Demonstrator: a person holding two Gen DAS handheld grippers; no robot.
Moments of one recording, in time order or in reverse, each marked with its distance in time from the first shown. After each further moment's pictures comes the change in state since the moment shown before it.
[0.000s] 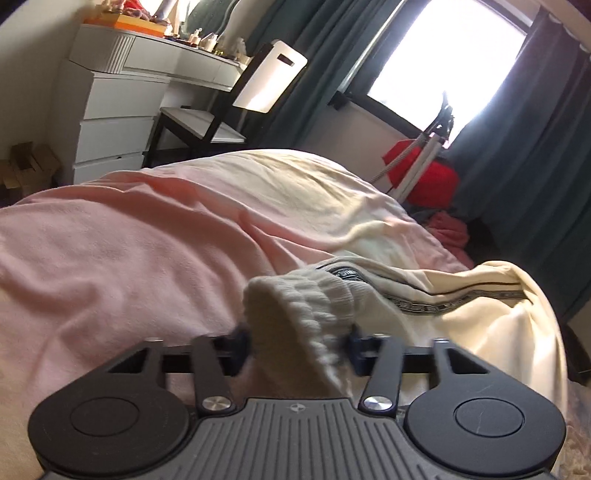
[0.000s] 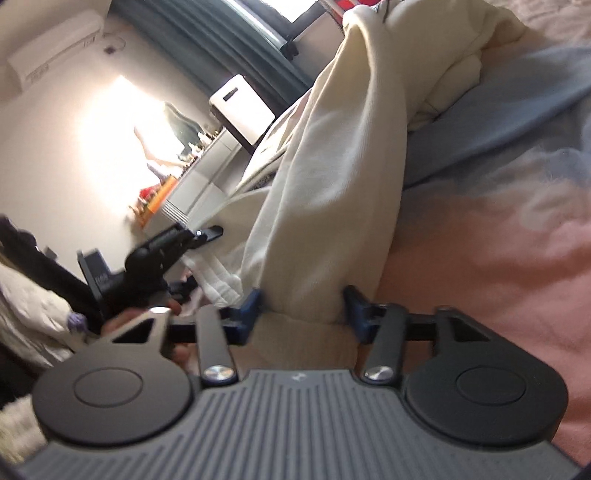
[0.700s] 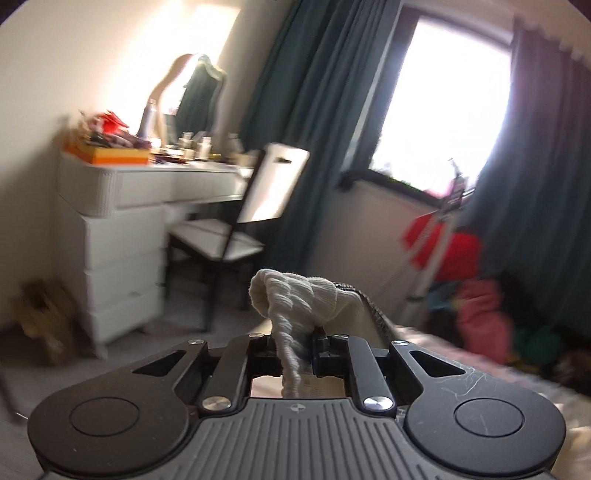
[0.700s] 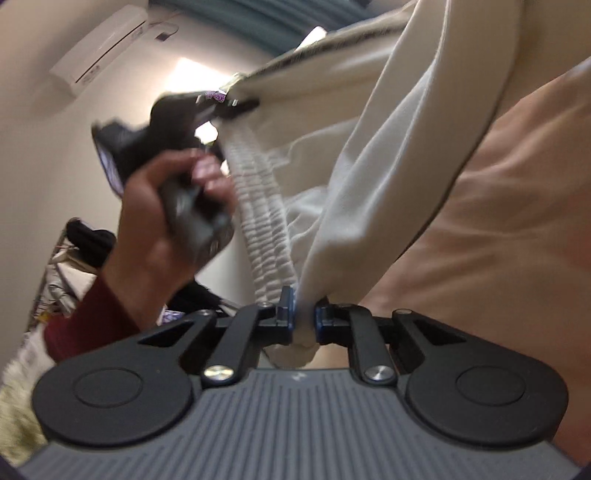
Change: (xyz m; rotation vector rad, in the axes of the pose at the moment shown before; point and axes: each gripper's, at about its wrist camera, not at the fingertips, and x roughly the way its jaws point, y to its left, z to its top) left arm 0.010 -0.004 0.220 0.193 -0.214 0.152; right arm 0.176 0.155 -0.020 0.102 0.131 0.368
